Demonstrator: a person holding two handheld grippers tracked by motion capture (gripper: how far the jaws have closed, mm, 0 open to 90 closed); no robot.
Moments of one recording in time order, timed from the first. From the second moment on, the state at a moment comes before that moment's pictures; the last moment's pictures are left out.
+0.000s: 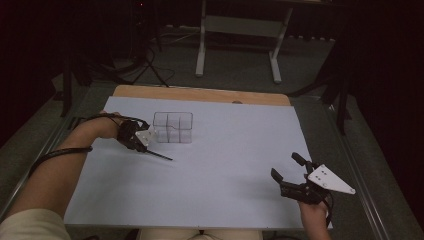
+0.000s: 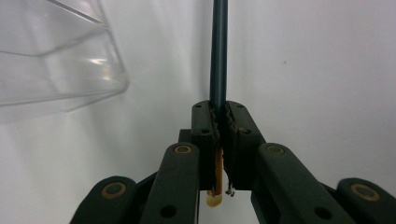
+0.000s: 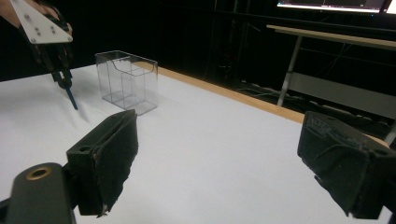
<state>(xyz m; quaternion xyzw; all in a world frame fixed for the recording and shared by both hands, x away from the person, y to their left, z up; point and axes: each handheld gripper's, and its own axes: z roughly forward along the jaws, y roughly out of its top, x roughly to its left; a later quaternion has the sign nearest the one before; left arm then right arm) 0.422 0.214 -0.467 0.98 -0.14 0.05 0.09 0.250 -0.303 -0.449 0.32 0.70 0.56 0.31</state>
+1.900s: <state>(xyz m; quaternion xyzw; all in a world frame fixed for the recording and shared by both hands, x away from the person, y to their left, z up) 0.352 0.107 -0.382 0.97 -0.19 0.09 0.11 0.255 -0.236 -0.421 0.24 0.76 0.56 0.20</state>
